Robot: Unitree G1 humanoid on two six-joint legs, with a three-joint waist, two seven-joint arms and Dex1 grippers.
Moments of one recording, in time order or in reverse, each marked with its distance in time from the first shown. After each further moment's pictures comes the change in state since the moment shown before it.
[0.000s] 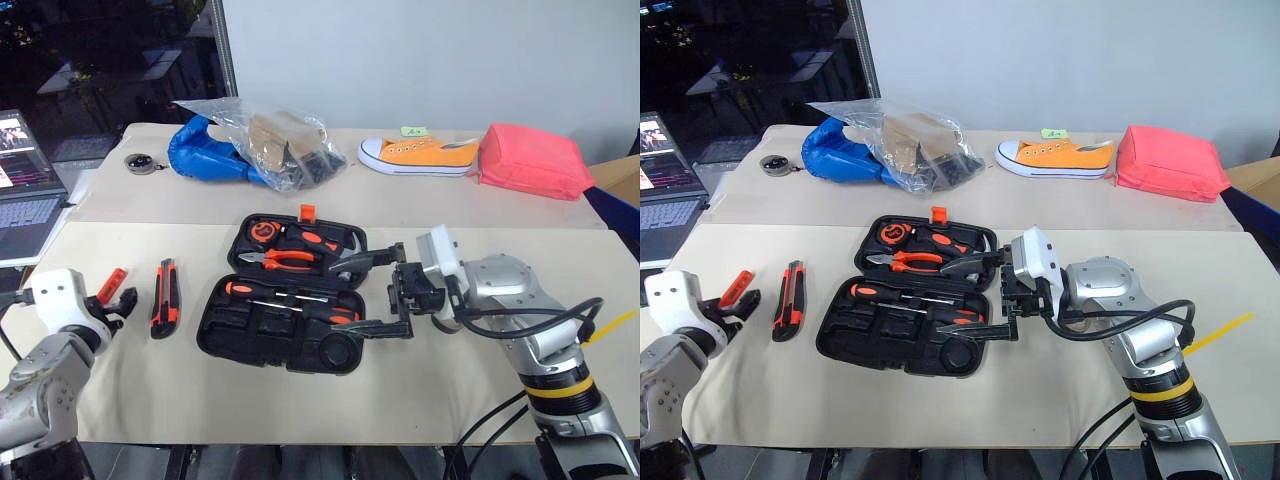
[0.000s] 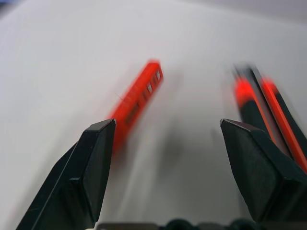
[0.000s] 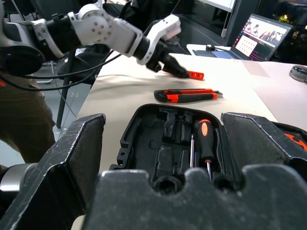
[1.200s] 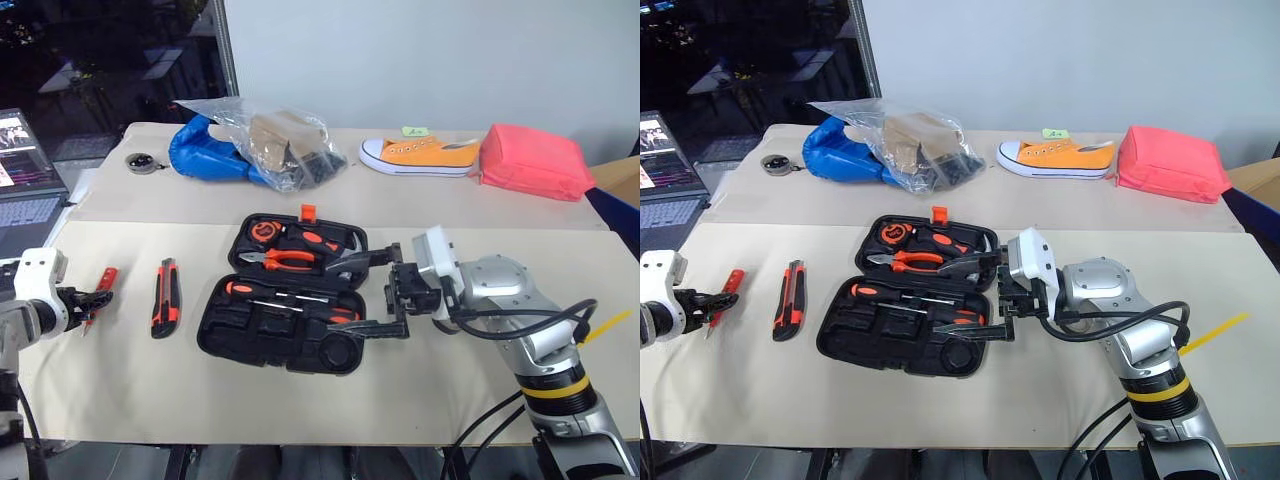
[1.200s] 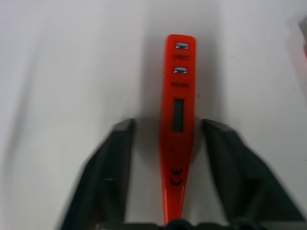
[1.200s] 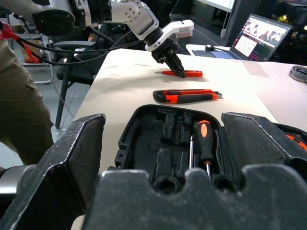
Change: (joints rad) left arm -0.264 0.460 -0.310 0.684 0.131 -0.075 -0.589; right arm -0.001 0.013 0.009 -0.004 -0.013 0.000 -0.025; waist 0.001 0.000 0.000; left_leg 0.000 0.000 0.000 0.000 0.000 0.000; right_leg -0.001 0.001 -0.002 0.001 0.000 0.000
